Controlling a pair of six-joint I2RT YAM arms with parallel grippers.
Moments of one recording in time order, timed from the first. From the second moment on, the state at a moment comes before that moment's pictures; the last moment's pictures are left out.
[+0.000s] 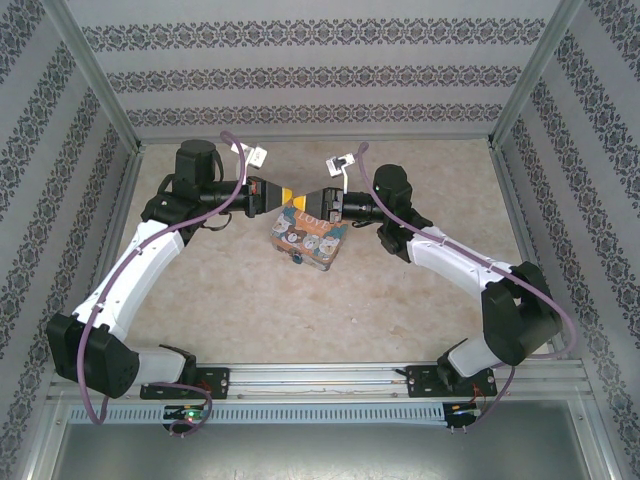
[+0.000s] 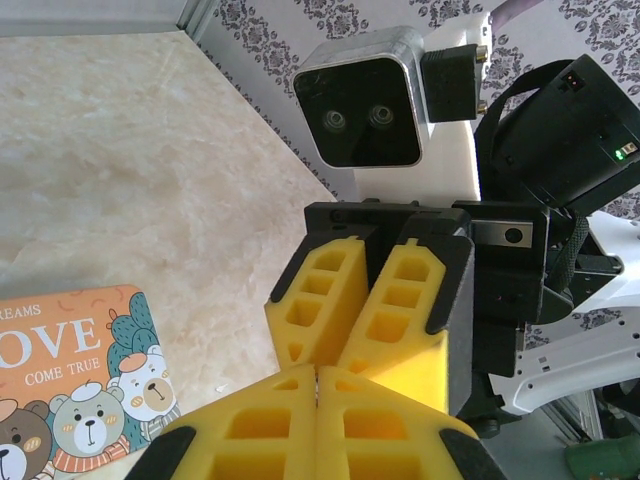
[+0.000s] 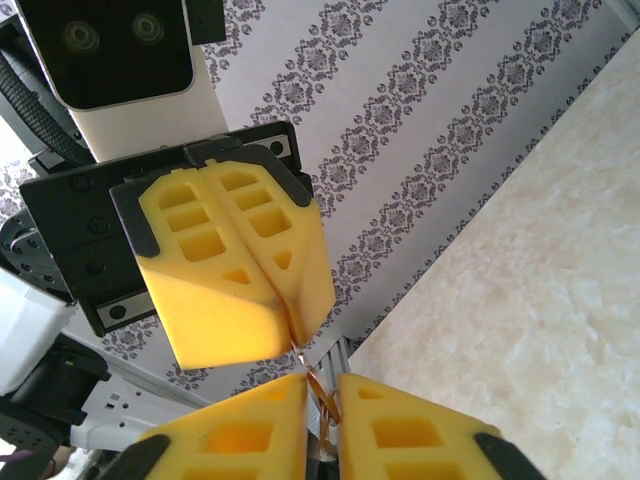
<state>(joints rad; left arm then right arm) -0.27 1.31 1.26 -0.41 0.89 -0.30 0.55 1.50 1.00 0.50 -0.91 0.91</state>
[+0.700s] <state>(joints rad) -0.22 1.19 1.07 -0.28 0.72 -0.37 0.52 1.50 0.94 0.39 -0.78 0.84</state>
